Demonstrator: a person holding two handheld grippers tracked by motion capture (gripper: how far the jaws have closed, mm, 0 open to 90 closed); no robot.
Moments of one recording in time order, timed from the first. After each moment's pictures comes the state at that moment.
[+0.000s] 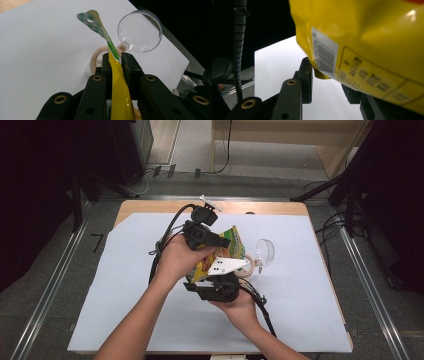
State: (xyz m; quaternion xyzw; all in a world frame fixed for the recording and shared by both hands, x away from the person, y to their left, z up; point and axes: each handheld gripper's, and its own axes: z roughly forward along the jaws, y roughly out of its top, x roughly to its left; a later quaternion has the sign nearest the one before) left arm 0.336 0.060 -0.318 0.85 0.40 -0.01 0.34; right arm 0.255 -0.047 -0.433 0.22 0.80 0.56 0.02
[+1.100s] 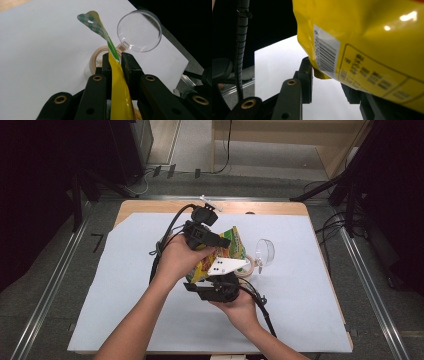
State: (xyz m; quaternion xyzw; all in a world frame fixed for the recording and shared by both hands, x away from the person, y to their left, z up) left arm 0.336 0.059 -0.319 0.85 0.40 -0.01 0.34; right arm 0.255 -0.048 -0.433 0.22 0.80 0.56 0.02
